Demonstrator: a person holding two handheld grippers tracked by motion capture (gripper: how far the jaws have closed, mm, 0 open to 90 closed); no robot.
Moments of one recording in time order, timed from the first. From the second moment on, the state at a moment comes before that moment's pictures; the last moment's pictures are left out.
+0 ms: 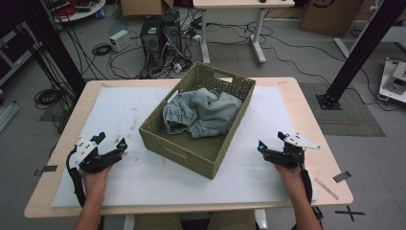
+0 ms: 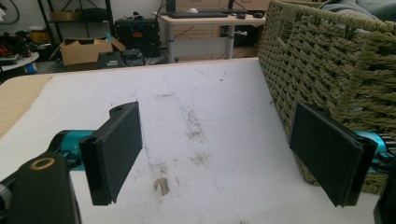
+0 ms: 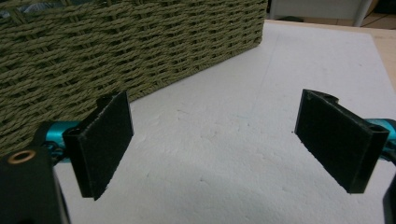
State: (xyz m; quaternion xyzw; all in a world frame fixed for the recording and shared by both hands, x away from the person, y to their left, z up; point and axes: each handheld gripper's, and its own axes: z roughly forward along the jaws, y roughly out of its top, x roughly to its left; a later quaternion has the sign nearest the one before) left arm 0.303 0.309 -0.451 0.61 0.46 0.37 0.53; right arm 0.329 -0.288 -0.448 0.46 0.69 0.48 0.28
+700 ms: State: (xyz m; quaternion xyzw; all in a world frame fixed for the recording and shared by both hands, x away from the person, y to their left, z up) left arm 0.305 0.308 -0.451 0.61 0.47 0.37 0.52; right arm 0.331 -0.281 -0.435 0.45 0.71 0.50 0.22
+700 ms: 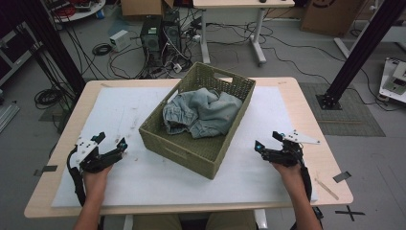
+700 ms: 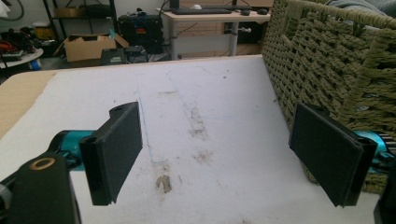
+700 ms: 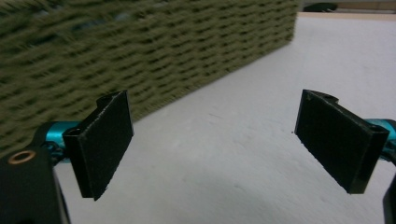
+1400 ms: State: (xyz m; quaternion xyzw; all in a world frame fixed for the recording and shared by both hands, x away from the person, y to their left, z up) left arm 0.305 0.308 -0.451 0.61 0.47 0.37 0.52; right arm 0.360 -0.237 -0.335 0.35 0.75 0.54 0.18
